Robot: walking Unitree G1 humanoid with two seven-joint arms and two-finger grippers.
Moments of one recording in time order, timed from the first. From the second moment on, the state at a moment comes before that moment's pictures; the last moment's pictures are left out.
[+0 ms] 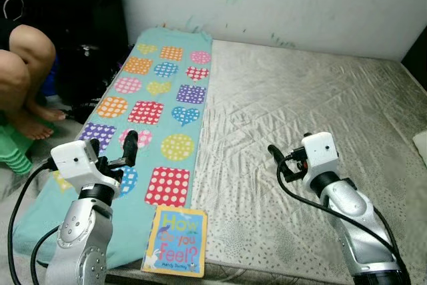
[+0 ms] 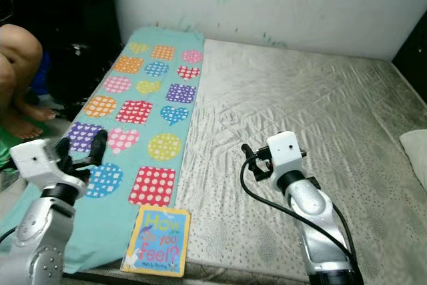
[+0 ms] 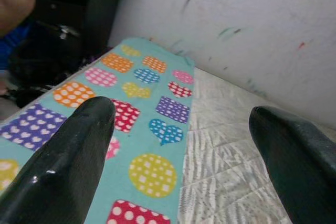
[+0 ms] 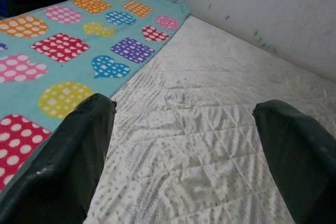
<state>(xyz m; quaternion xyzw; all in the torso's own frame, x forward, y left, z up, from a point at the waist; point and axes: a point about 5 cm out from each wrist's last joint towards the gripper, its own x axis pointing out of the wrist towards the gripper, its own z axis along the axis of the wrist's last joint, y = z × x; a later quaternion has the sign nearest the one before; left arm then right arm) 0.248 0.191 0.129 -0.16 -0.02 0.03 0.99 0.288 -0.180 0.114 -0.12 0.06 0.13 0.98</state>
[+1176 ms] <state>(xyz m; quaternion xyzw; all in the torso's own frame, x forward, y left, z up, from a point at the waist) 0.248 0.191 0.128 -0.17 -0.02 0.04 0.98 0.287 -0.178 0.113 -0.11 0.06 0.14 0.98</state>
